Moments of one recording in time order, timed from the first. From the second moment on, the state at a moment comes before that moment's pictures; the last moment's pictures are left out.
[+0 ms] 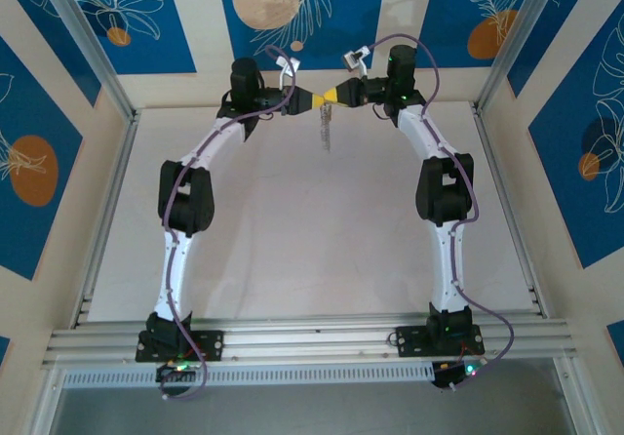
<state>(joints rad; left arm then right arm) -0.32 2.37 2.13 0.27 1.29 -0.70 0.16 2.38 2.19 0.11 -1.53 0.75</state>
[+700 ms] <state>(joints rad) -0.33 2.37 2.07 0.43 1.23 -0.81 0.16 2.38 2.13 0.29 -1.49 0.88</state>
